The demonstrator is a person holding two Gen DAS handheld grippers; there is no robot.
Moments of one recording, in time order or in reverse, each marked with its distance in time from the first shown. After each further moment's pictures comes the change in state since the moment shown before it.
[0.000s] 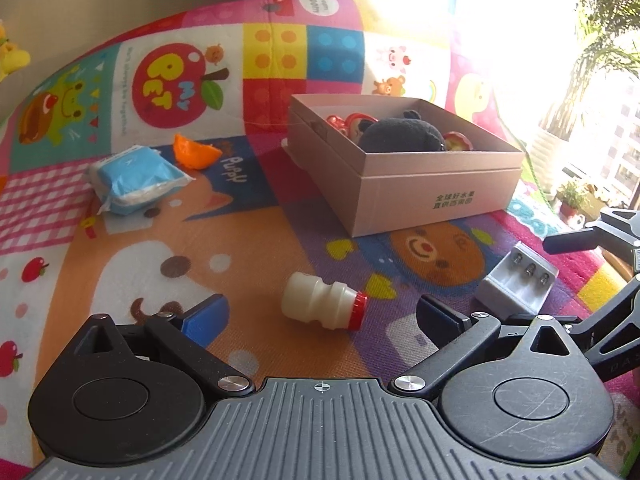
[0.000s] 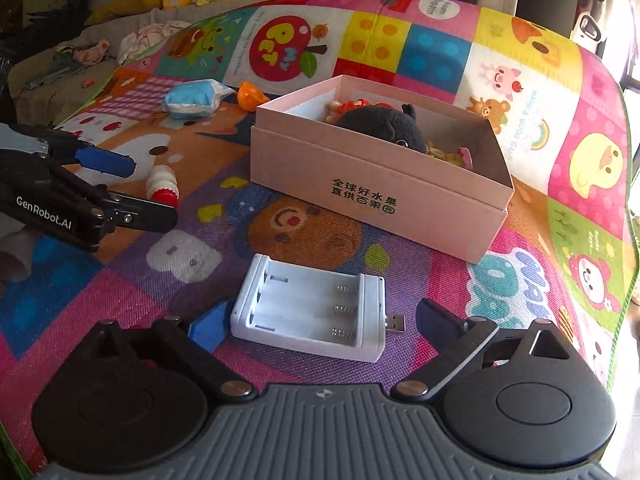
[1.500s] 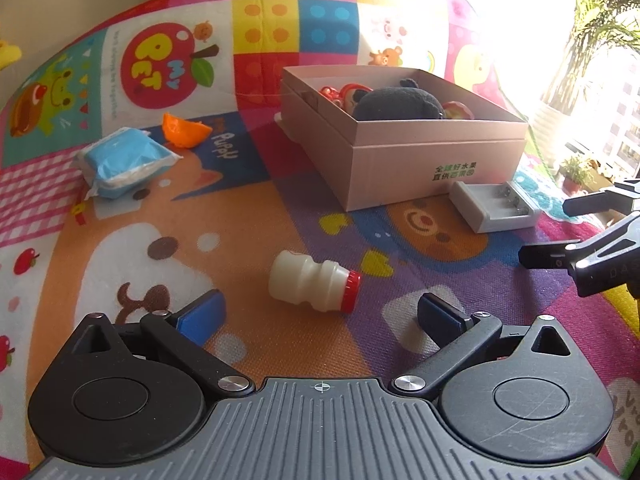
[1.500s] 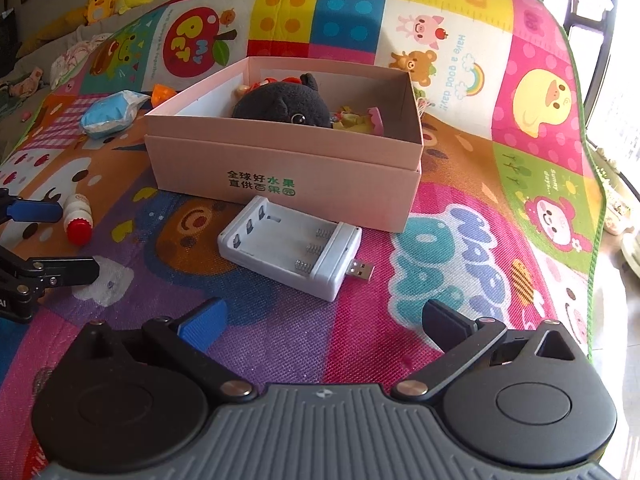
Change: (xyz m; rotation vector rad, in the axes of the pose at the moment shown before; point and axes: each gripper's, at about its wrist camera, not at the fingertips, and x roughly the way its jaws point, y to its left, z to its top) left arm 0.012 -0.005 -0.005 0.009 0.074 0.006; right arm 0.016 -0.043 0.006 0.150 0.064 -0.181
